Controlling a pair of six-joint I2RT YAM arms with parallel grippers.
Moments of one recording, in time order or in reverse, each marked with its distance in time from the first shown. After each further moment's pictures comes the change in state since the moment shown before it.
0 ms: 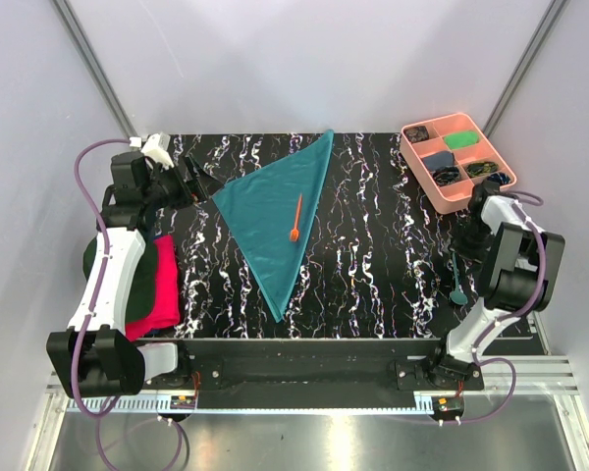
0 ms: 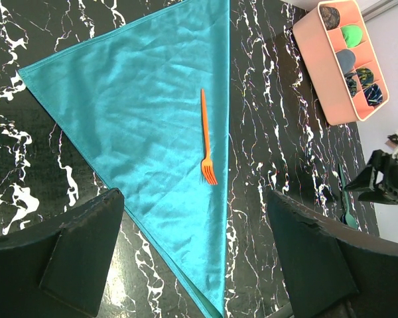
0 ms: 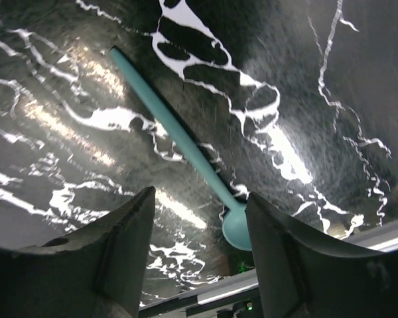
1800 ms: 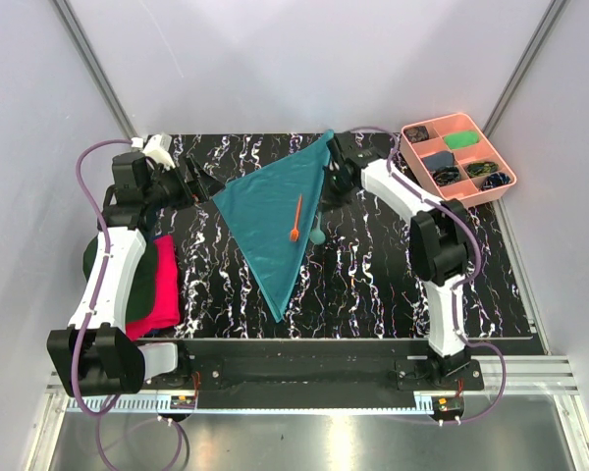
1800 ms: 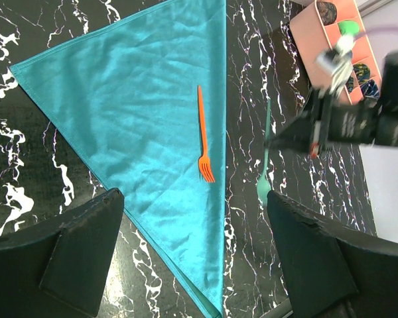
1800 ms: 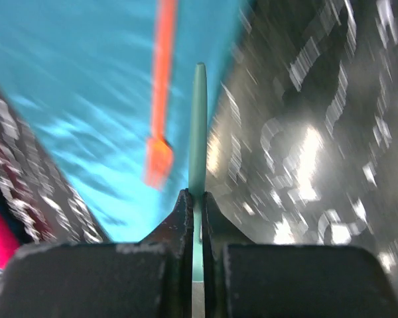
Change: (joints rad) left arm 0.000 0.007 -0.006 0.006 0.018 -0.002; right arm 0.761 0.344 0.601 0.130 -0.274 0.258
